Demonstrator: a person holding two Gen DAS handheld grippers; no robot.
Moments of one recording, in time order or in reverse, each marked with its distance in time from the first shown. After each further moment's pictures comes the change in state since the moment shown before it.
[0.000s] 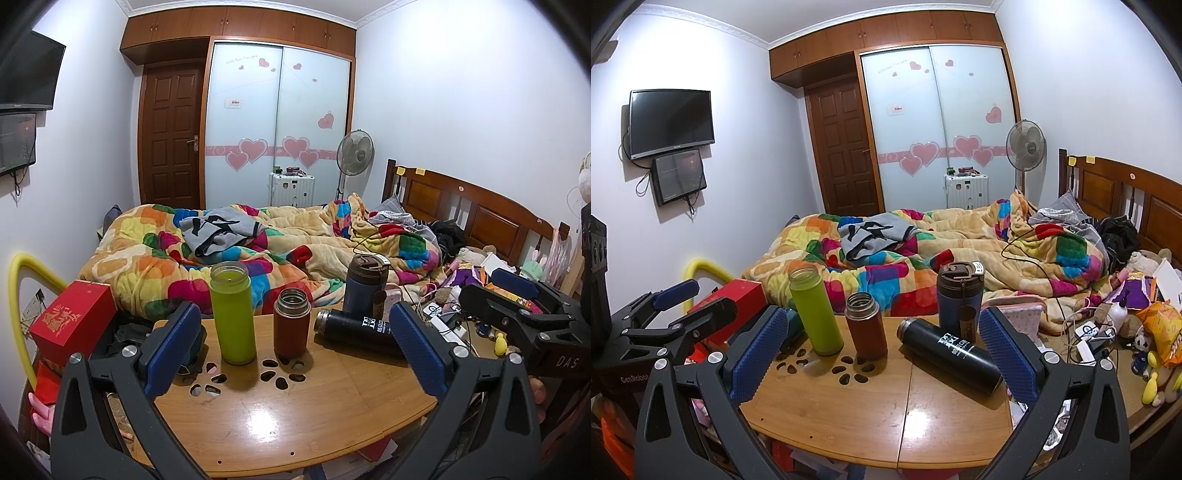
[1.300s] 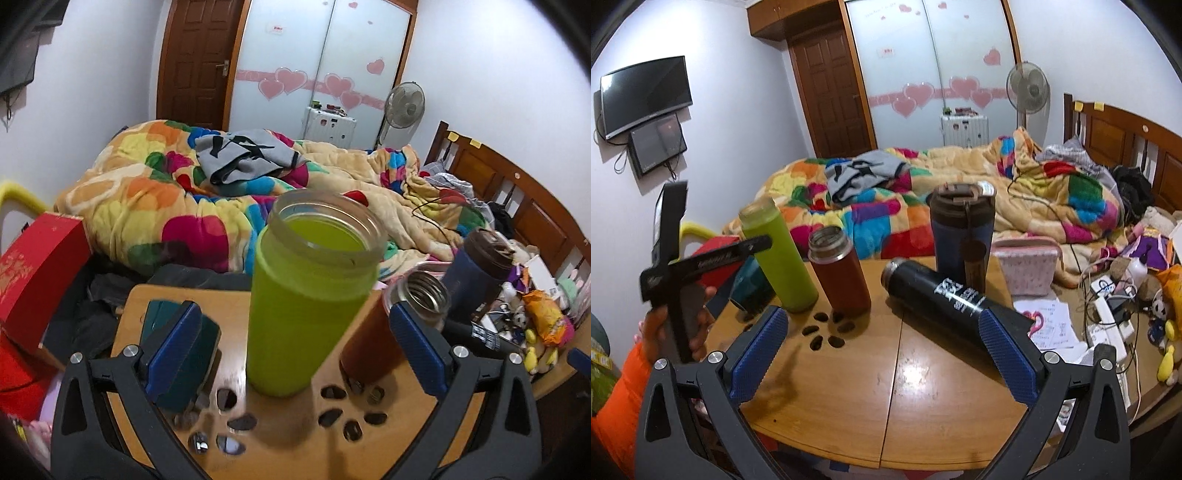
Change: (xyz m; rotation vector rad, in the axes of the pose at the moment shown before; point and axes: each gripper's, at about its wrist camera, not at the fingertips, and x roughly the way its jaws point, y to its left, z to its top) left arm 0.208 0.102 -0.030 -0.166 0.239 0.054; right arm 0.094 -0.033 -0.047 0.041 0.226 0.001
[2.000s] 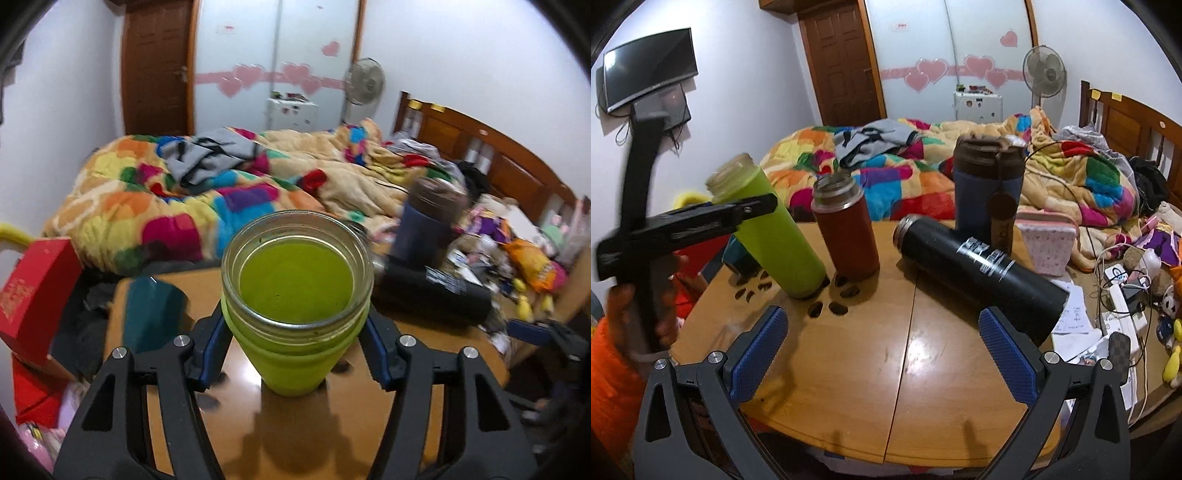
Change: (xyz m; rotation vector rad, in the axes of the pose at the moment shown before) left arm -0.046 -0.044 -0.029 0.159 0.060 -0.090; right arm 0.038 0.012 -0.029 -0.049 0.098 0.021
